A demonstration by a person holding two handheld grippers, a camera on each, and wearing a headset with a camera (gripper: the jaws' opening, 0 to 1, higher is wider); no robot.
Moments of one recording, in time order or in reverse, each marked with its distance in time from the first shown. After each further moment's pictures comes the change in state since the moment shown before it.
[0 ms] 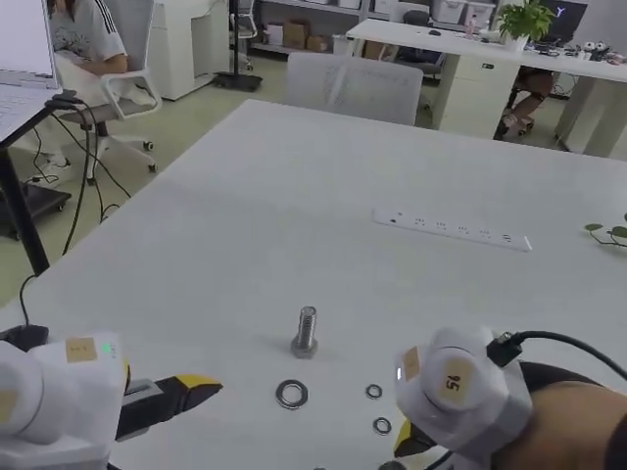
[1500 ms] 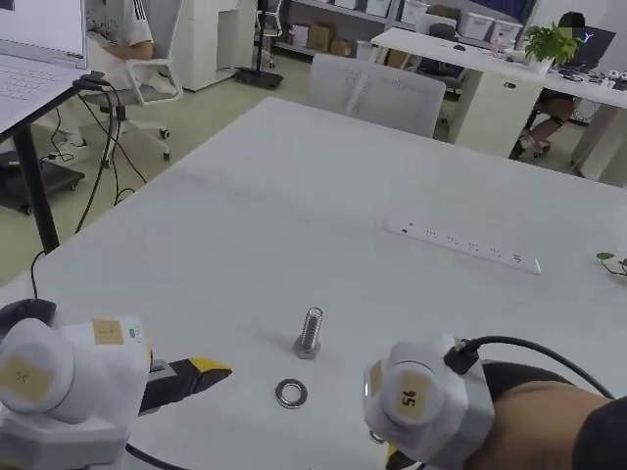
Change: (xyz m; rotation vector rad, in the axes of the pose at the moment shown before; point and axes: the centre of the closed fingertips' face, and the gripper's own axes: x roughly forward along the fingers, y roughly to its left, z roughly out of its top) left arm 0.011 0.005 0.005 0.034 -0.020 0.023; right arm 0.000 -0.004 -0.004 -0.102 0.169 0.013
